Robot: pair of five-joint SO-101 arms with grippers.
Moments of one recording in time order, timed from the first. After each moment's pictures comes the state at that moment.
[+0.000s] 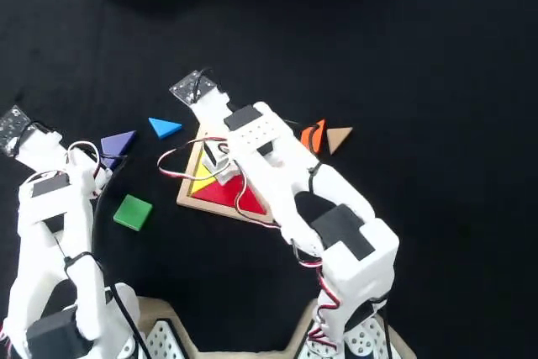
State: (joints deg) left arm -26.5 -25.3 59.4 33.4 26.8; right arm -33.0 17.1 11.5 58.4 10.7
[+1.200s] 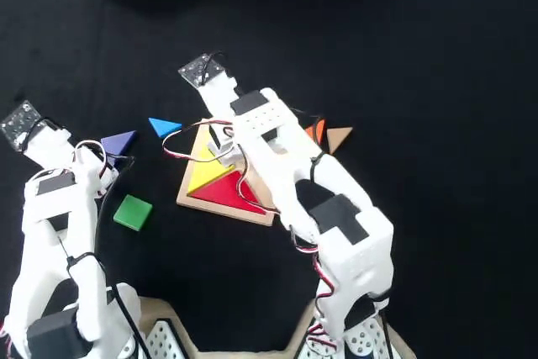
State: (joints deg) left arm -24.4 -25.3 59.4 33.4 25.1; right arm -29.6 21.8 3.8 59.5 10.8
